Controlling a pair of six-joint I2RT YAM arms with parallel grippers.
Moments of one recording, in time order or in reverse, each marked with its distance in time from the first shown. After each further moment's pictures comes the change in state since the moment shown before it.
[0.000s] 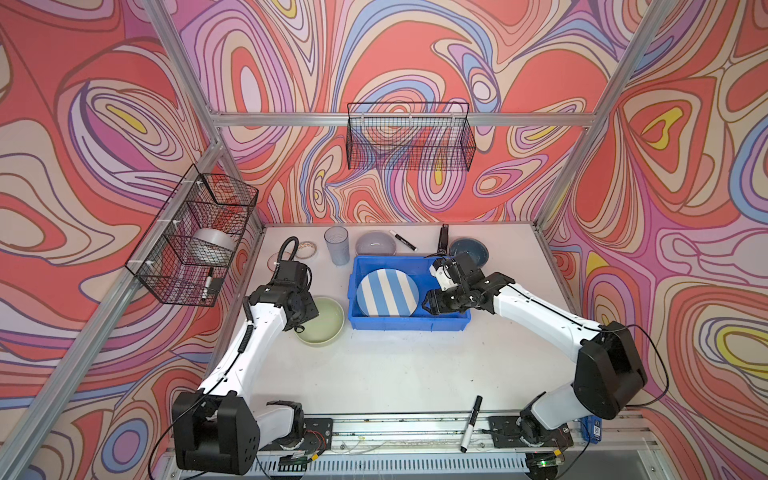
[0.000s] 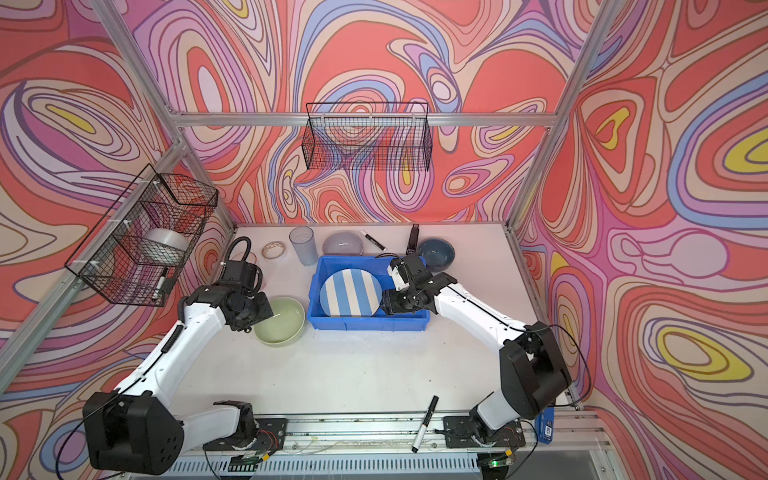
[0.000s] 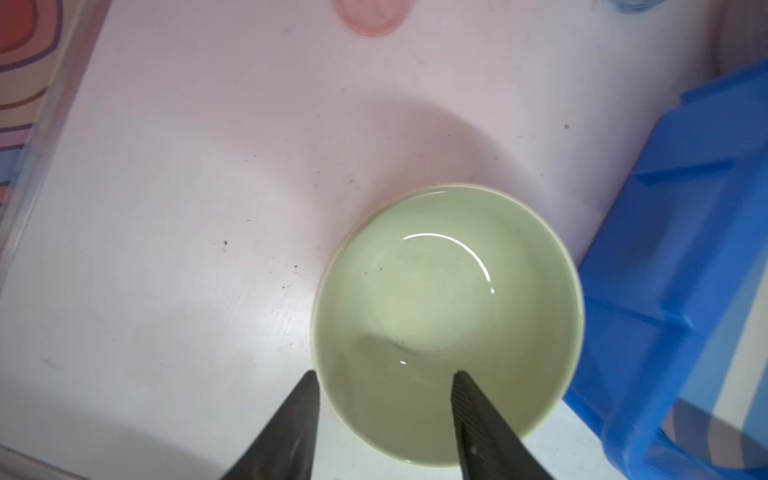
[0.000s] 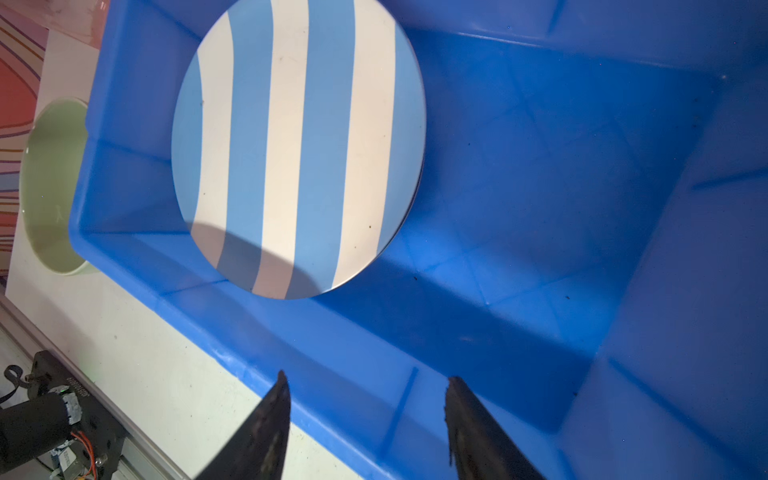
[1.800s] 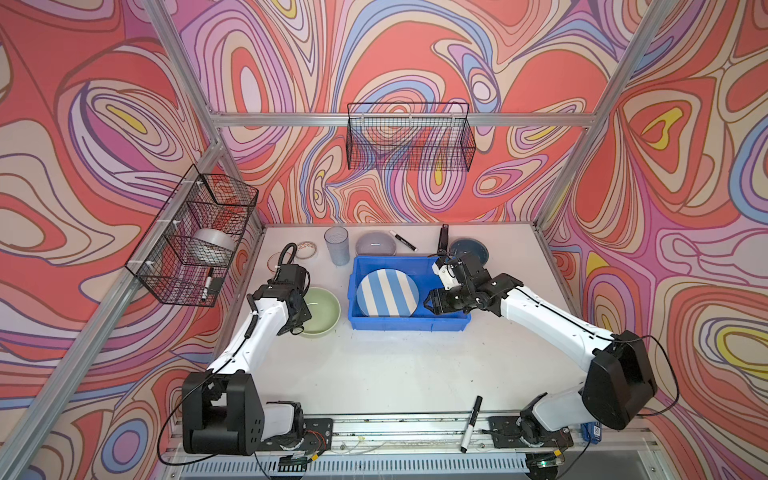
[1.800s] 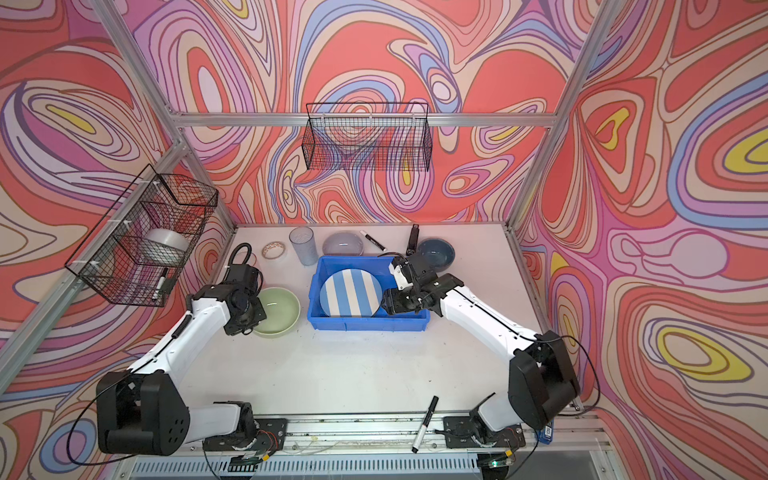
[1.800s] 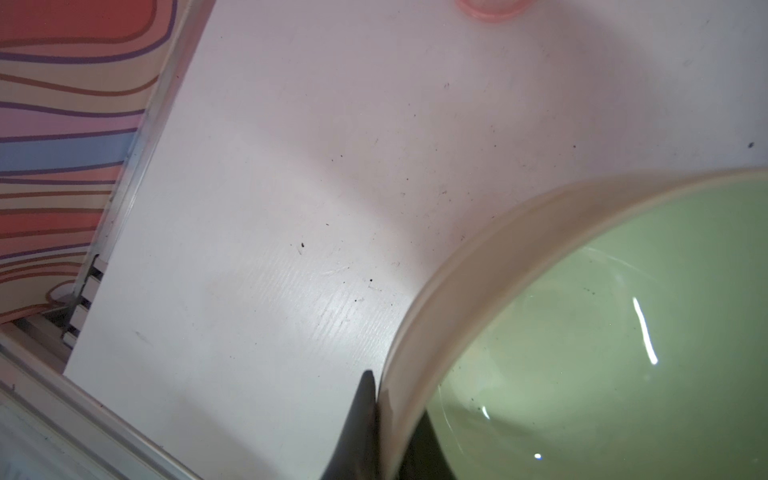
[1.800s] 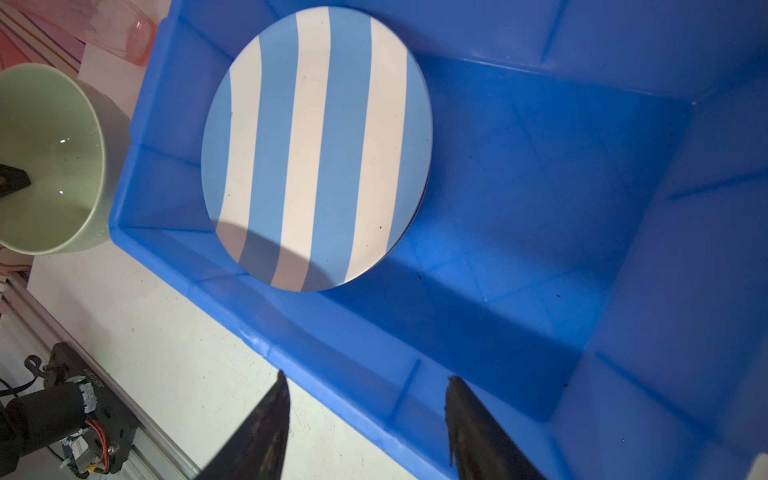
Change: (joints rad) left arm 0.031 0.079 0.007 -0.020 -0.143 0.005; right arm -0.005 -0.069 -0.008 -0.008 0.002 -0.009
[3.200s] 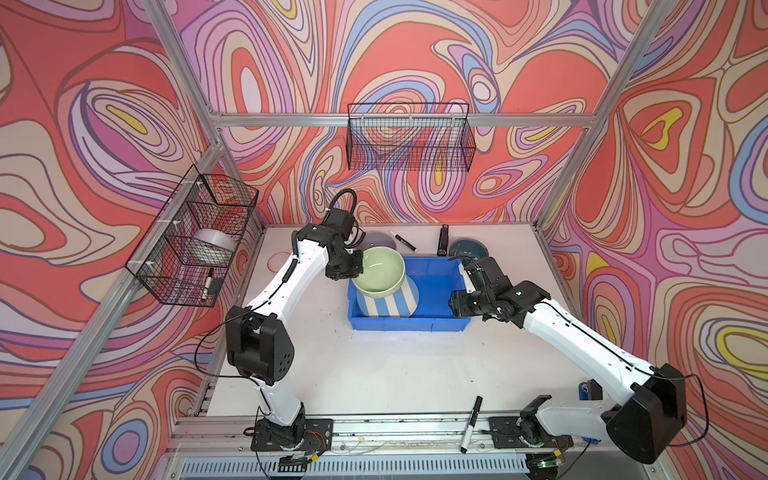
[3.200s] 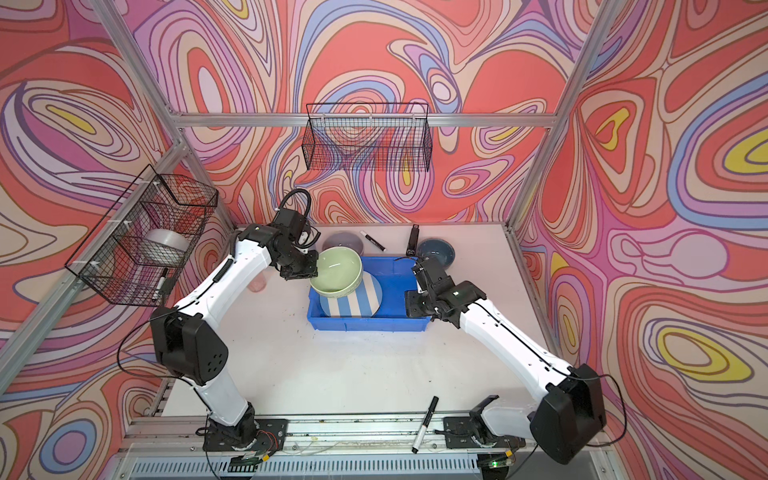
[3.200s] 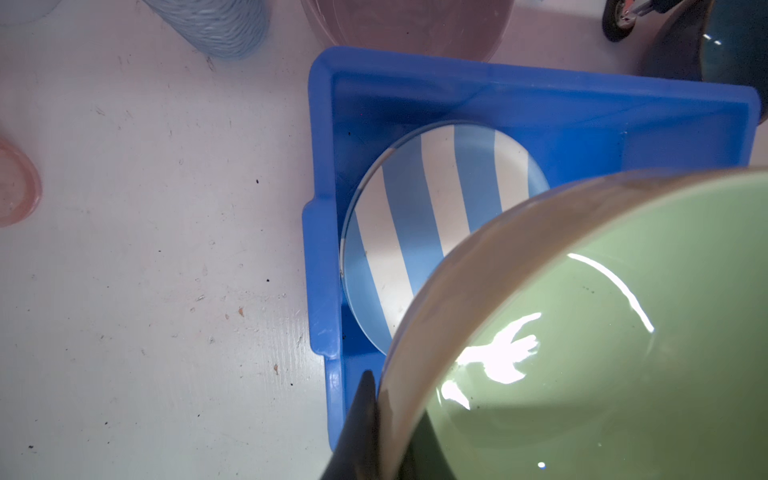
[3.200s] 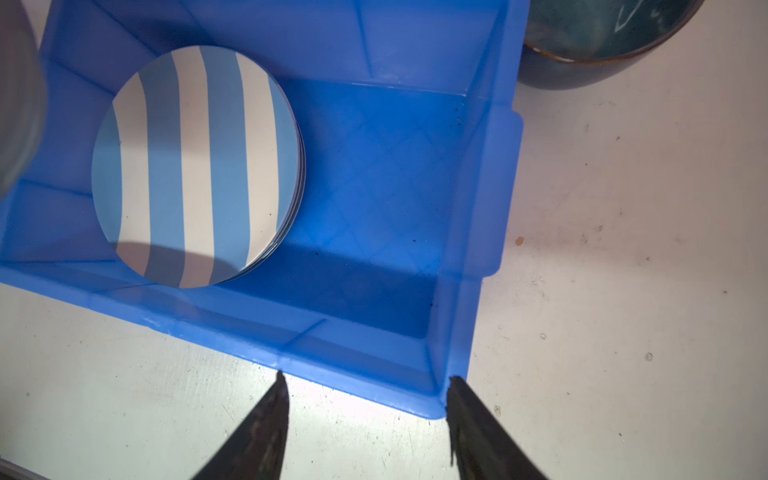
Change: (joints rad) left arm -0.289 0.478 0.737 -0.163 0.432 0.201; right arm -0.012 -0.186 -0.037 -0.171 0.282 0.071
